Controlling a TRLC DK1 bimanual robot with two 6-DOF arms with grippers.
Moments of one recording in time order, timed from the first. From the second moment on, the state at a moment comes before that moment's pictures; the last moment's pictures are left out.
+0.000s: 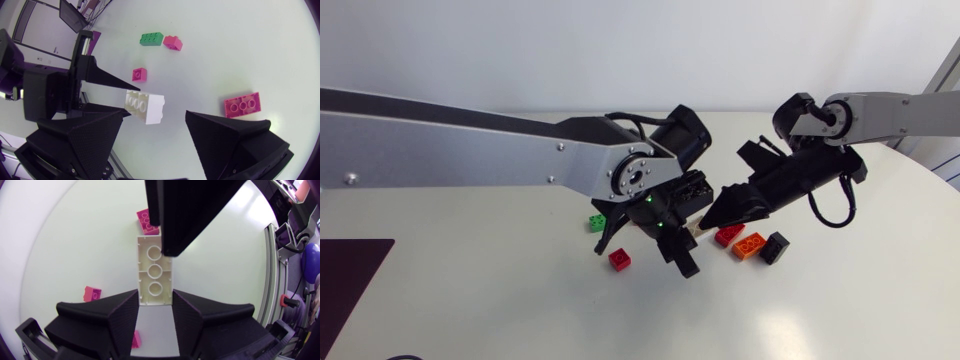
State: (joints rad) left arm -0.87 1.89 1.41 -0.58 0.04 0.32; right arm 0.14 1.69 1.19 -0.86 -0.74 -0.33
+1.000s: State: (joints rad) left arm -0.69 1.80 1.34 -0.52 -0.01 0.43; right arm 0.05 1.66 1.17 -0.81 -0.65 -0.33
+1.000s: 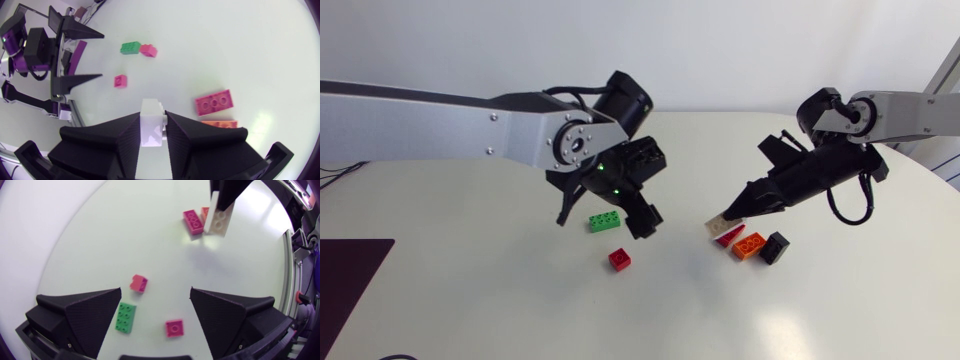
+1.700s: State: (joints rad) left arm -0.51 2.00 1.34 -0.52 -0.03 0.65; right arm -0.01 1.68 1.13 -0.50 -0.08 -0.35
